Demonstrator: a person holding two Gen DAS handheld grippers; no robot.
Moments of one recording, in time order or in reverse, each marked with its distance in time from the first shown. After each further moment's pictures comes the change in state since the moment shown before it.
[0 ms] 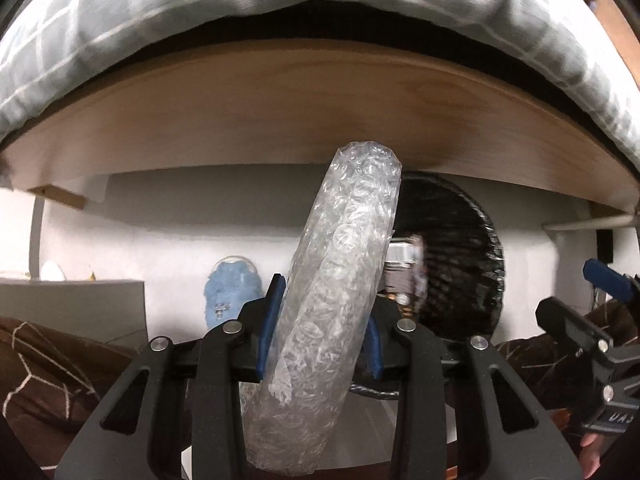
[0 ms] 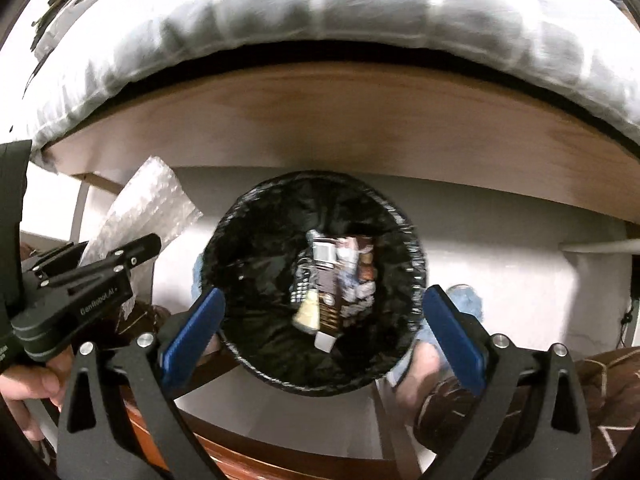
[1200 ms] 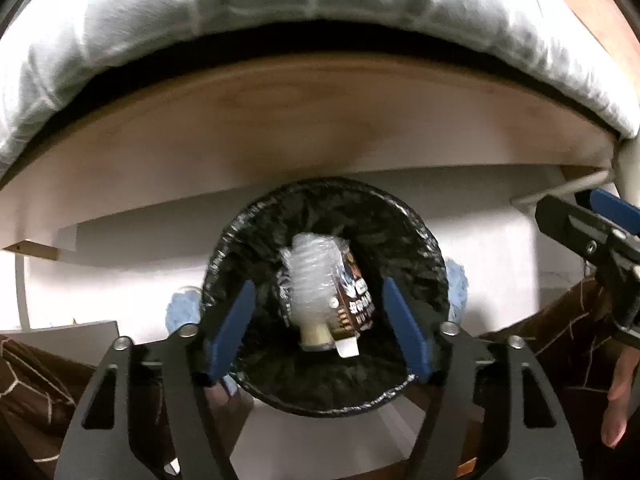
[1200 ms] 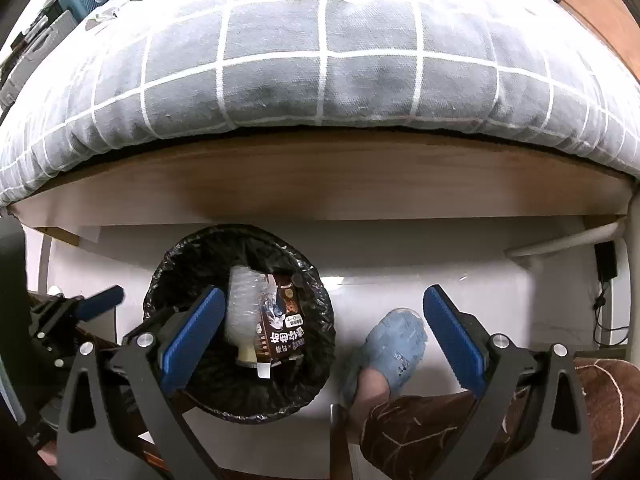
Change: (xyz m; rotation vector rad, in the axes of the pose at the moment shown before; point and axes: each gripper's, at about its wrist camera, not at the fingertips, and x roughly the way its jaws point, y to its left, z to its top) left arm 0.003 -0.087 0.001 0.146 -0.052 -0.057; right arm -0.030 -0.068 0.012 0.104 -0.127 -0.137
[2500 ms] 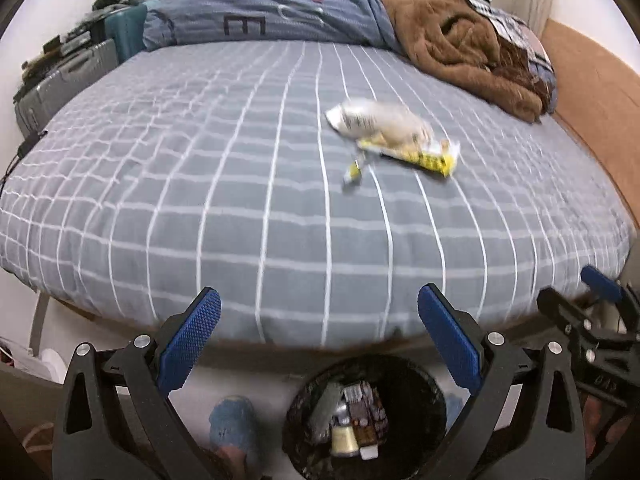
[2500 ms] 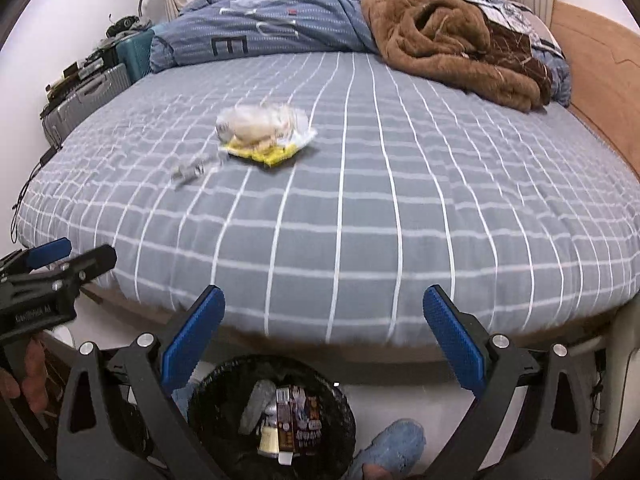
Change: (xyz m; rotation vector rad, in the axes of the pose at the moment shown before) left arm -0.161 0.090 0.092 -0.154 -0.438 0.055; right arm -0.107 0.047 0.088 -0.102 -0.391 0.048
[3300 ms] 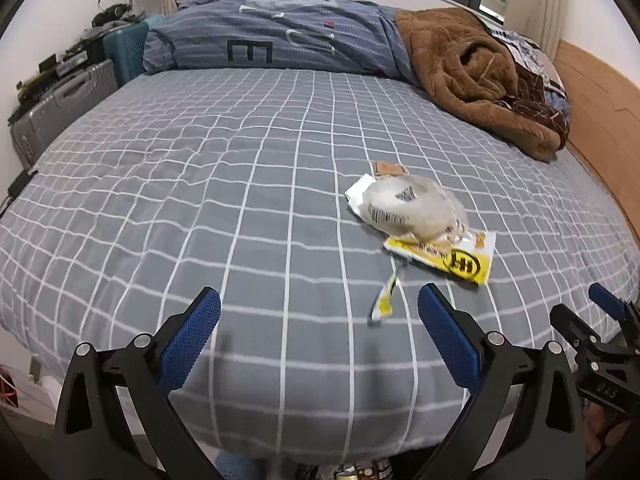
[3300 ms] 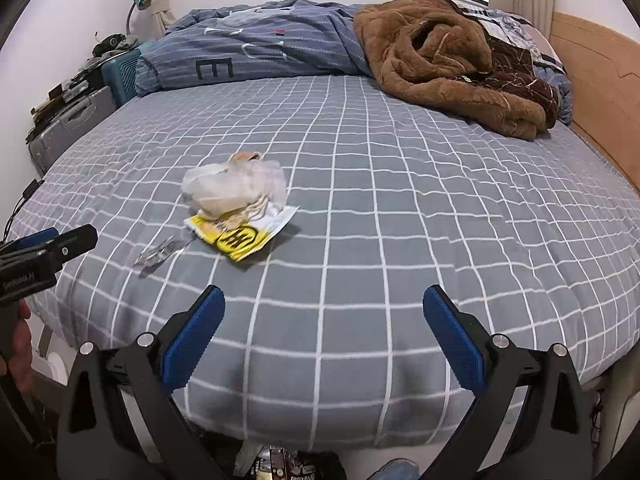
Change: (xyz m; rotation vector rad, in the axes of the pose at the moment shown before) left arm 0.045 0.012 0.092 -0.009 -0.059 0.009; right arm 0.048 -0.018 0.073 0.019 -0.049 -0.020
